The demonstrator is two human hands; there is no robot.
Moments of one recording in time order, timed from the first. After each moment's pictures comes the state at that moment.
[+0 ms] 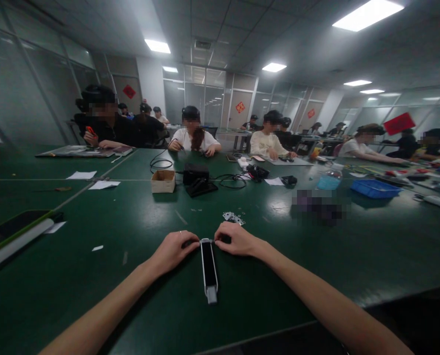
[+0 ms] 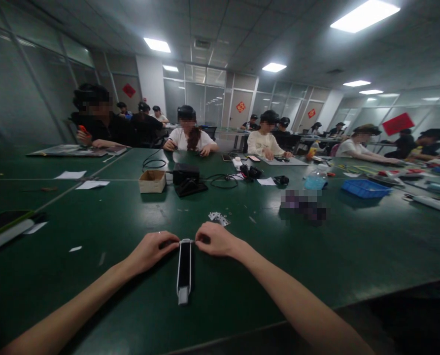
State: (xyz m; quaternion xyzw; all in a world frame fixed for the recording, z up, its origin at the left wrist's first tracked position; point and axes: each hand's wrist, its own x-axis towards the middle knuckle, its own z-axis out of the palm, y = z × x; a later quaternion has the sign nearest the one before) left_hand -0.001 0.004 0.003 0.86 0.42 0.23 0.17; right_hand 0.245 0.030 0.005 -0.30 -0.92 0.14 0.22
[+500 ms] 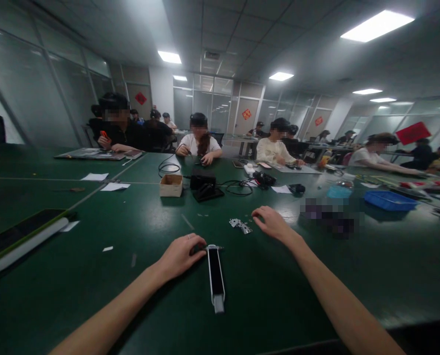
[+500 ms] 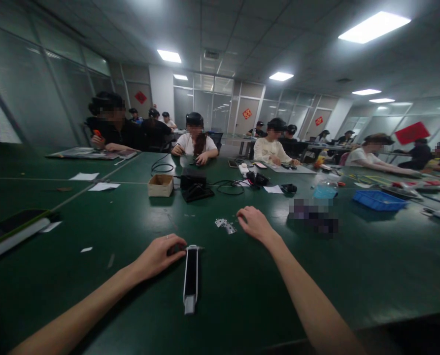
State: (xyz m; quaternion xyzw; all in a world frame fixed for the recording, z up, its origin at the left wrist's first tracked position) left_hand -0.001 -0.003 0.010 0.86 0.43 0.21 0.15; right_hand 0.323 0.079 0.021 -0.52 -0.84 -0.04 0.16
